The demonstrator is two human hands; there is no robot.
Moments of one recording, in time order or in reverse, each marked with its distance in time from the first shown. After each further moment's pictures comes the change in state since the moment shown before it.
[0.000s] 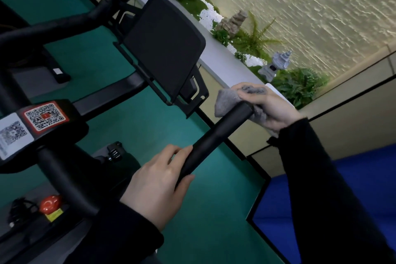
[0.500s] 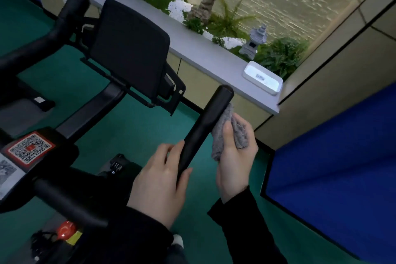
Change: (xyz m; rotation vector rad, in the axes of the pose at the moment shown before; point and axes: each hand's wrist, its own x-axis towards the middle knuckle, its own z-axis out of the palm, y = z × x) left_hand 0.002 0.002 -0.001 0.044 -0.015 0.052; right_hand -0.052 0.109 0.129 0.239 1.071 -0.549
